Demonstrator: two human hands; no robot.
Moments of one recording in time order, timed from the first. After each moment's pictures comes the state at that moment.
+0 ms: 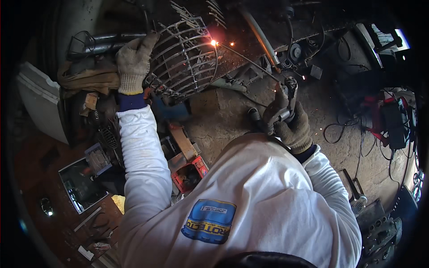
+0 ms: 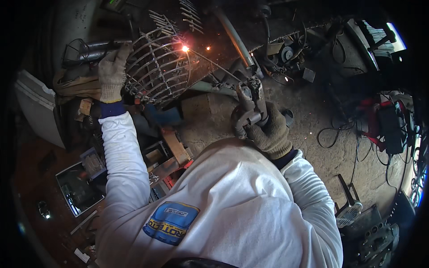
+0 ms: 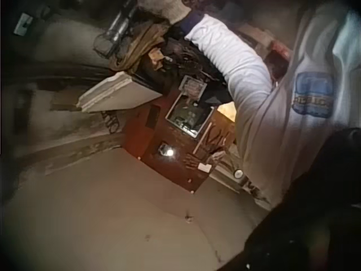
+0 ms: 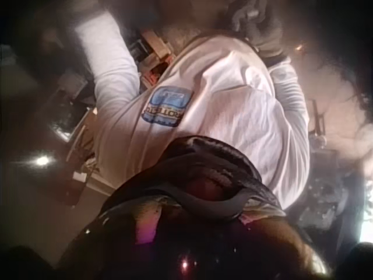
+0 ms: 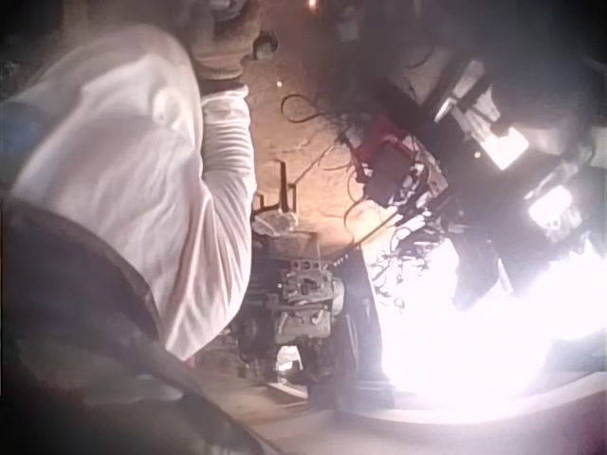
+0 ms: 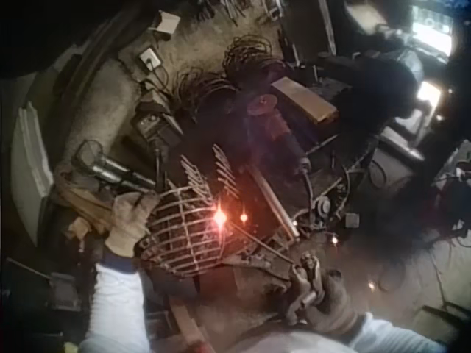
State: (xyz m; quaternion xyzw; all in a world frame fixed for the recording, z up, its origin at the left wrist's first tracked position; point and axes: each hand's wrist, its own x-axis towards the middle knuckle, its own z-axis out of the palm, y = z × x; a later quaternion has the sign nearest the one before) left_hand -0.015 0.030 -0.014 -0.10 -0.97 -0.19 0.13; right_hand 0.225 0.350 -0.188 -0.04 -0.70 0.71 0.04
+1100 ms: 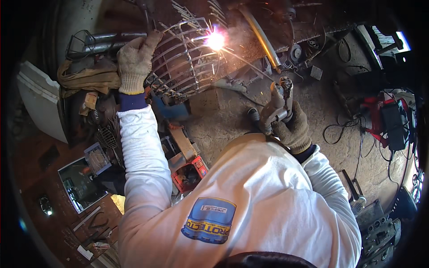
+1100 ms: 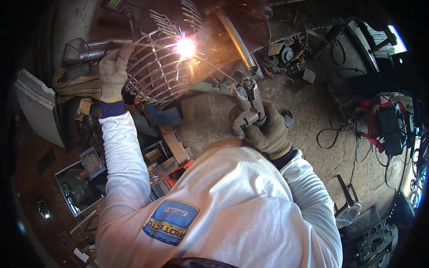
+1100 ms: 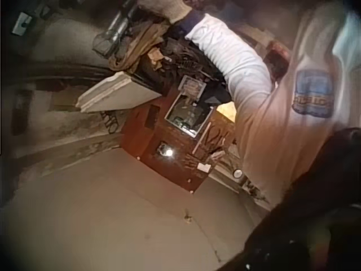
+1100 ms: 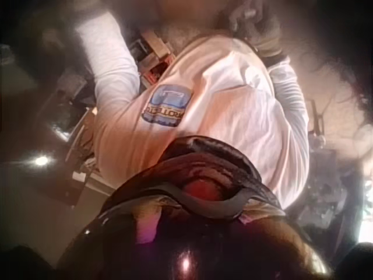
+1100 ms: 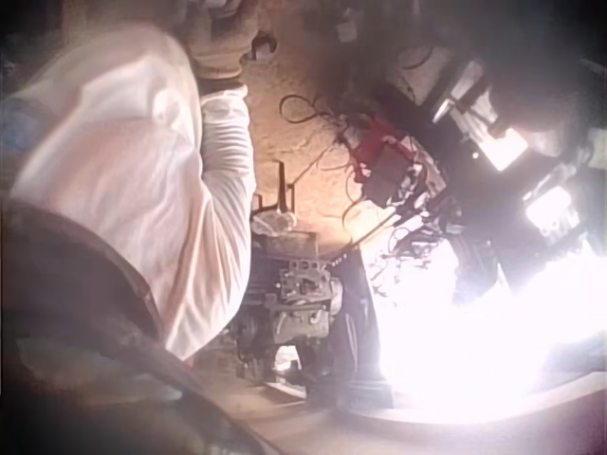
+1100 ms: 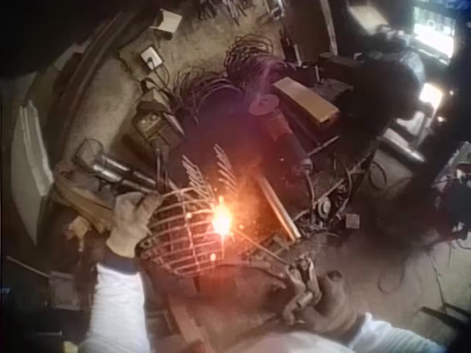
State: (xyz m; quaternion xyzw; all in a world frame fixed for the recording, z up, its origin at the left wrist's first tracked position) left_hand -0.020 0.032 -0.020 -0.18 -0.95 -0.19 0.15; right_hand 0.220 0.341 -0.178 -0.02 -0.63 0.77 0.02
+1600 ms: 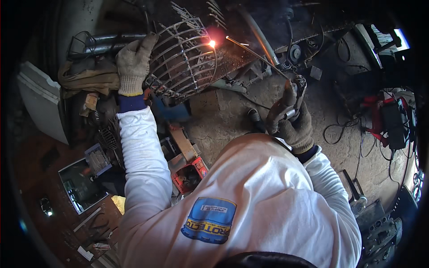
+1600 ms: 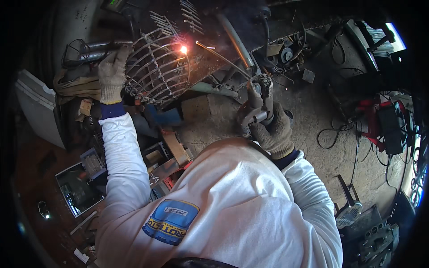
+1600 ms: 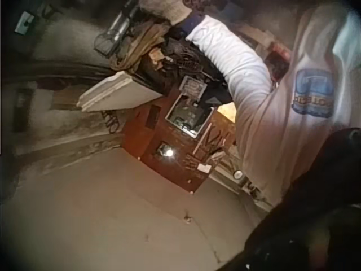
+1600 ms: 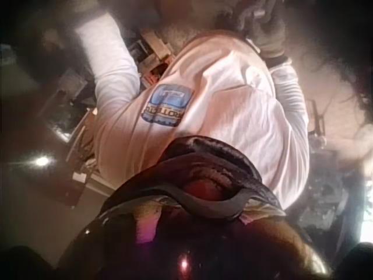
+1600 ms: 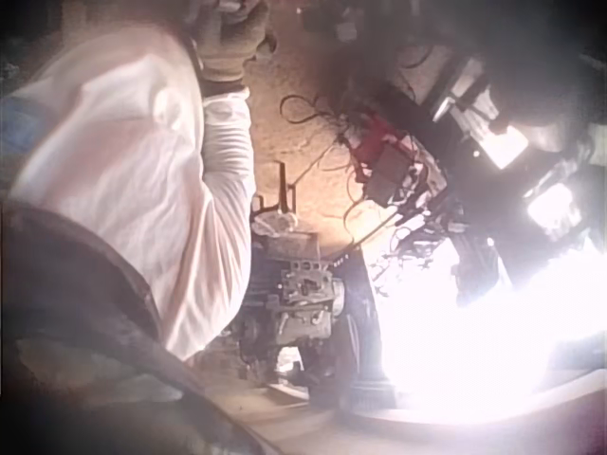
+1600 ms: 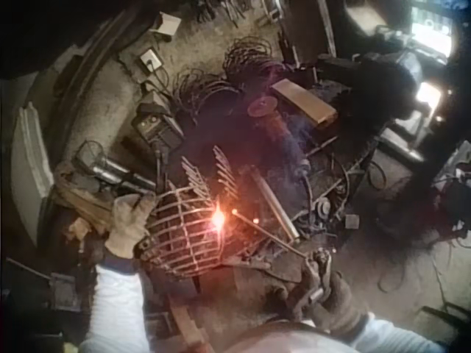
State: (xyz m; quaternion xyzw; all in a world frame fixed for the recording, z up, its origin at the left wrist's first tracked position) left_hand -0.013 0.032 -0.014 -0.06 -0.96 -0.25 0.11; right_hand 0.224 0.358 -0.198 -0.05 -0.67 0.74 0.06
